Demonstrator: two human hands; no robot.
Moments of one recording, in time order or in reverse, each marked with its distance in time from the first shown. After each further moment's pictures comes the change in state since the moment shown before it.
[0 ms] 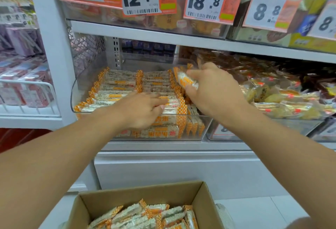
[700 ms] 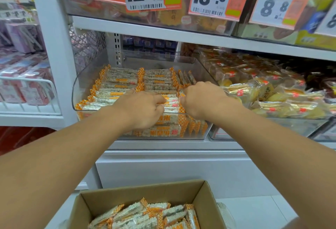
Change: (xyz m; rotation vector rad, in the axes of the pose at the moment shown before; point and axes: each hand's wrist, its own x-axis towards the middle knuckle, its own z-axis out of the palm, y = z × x) left_hand -0.005 0.005 -0.003 0.017 0.031 -0.068; right_hand 0.016 -0.021 0.026 -0.318 -0.408 -0.053
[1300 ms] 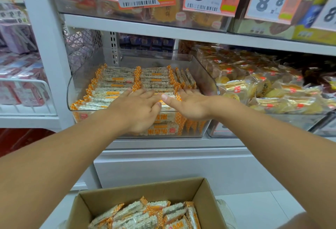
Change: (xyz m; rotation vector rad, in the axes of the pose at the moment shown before) left_hand -0.004 -0.001 0.009 0.045 -0.043 -0.037; right_hand 0.010 0.006 0.019 0.372 -0.332 -0.047
